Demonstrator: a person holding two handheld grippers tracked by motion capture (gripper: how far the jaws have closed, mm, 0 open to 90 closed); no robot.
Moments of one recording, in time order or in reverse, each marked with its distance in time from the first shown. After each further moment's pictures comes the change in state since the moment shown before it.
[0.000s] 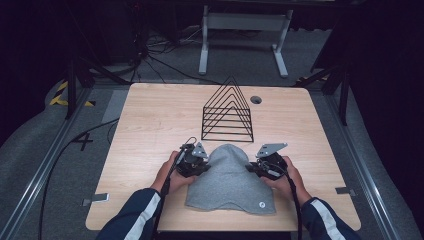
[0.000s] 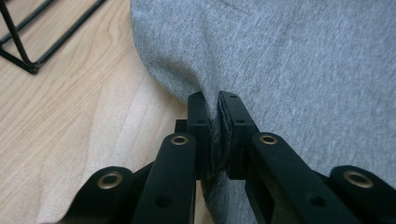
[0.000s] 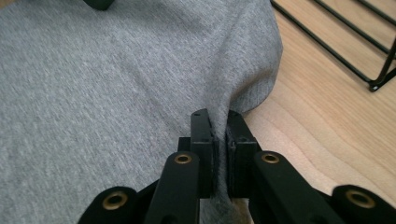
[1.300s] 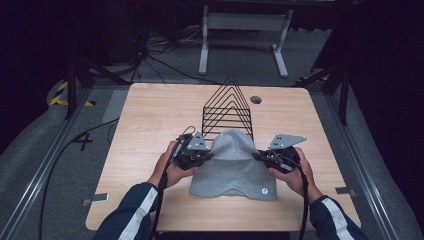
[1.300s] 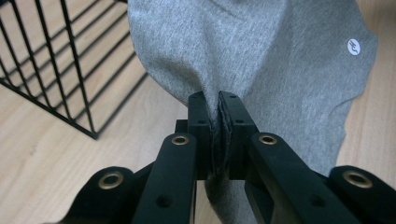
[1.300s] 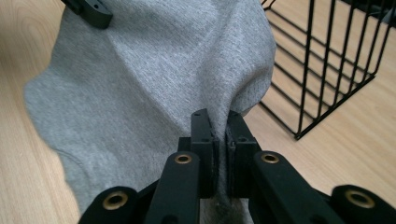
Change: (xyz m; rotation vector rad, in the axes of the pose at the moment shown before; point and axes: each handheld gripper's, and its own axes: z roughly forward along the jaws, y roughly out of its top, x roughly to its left) left arm -0.005 0.032 -0.044 -0.144 0.058 0.072; right arm -0.002 0.023 -0.052 -0.162 -0.066 -0.032
